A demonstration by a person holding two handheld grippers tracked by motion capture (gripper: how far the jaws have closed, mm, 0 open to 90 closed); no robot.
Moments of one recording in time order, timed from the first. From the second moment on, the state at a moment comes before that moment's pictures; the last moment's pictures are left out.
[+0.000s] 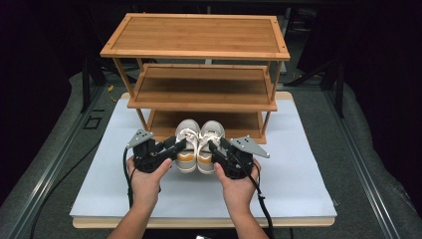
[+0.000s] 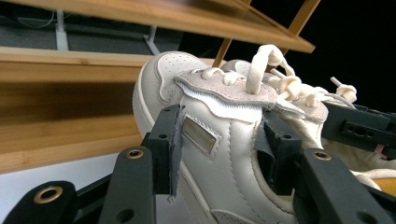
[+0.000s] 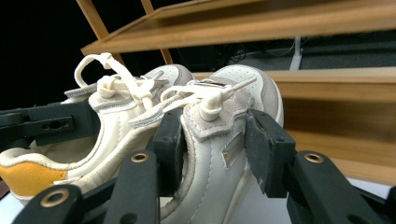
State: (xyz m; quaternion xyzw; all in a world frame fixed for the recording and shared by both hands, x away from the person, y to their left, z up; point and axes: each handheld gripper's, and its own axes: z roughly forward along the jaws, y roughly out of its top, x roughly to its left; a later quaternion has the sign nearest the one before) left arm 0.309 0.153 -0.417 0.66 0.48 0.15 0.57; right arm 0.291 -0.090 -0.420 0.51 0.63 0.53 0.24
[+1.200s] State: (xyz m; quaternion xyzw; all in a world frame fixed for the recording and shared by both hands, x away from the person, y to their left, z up) left arm 0.317 0.153 -0.379 0.66 0.46 0.15 0.58; right arm 0.299 -0.094 -0.378 0.49 0.63 0.55 0.24
